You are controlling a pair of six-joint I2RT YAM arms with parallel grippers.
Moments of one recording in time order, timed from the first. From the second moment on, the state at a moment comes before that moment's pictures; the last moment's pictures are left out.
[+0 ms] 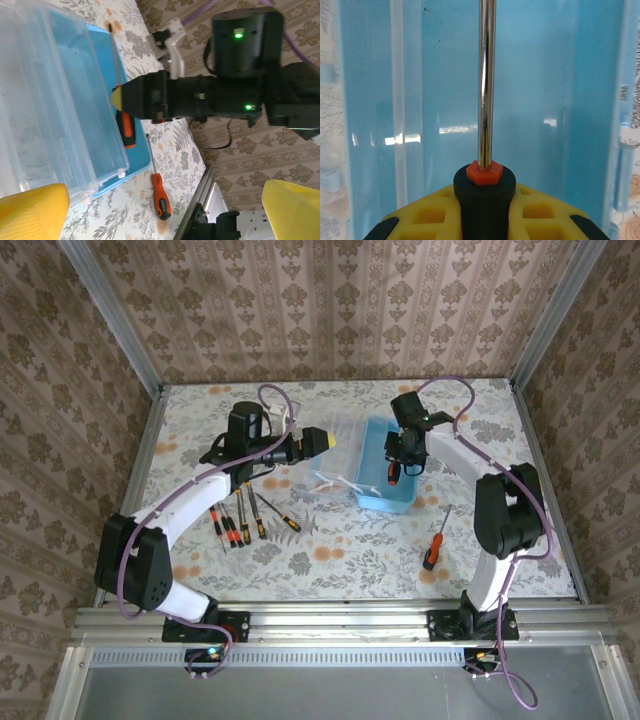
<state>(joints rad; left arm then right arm) -0.48 1.47 1.06 -0.01 0.81 -0.71 0.29 1.83 1.42 -0.74 0.02 0.54</state>
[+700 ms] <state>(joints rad) -0.48 1.44 1.06 -0.06 0.76 -0.67 0.25 1.96 1.45 -0.71 -0.10 0.53</state>
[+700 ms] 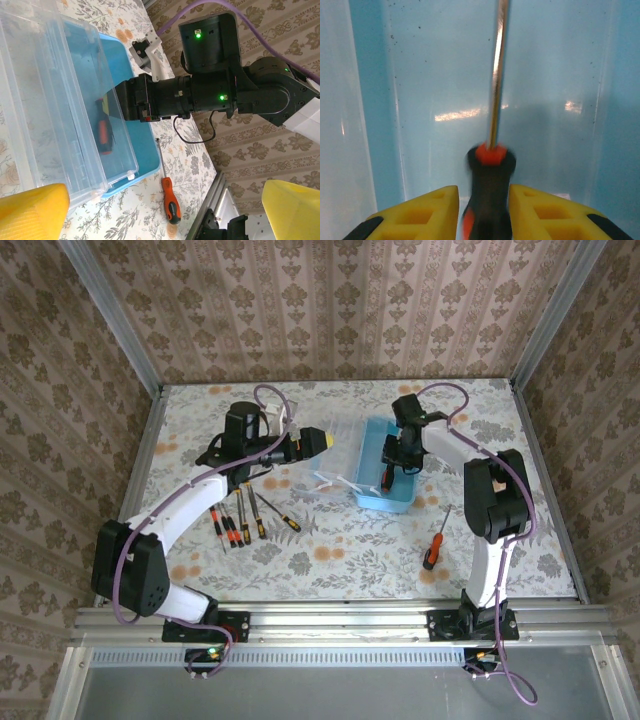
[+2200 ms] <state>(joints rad) -0.30 1.37 1.07 -0.33 0.43 -0.64 0.17 1.19 0.62 -0.80 -0.03 0.64</state>
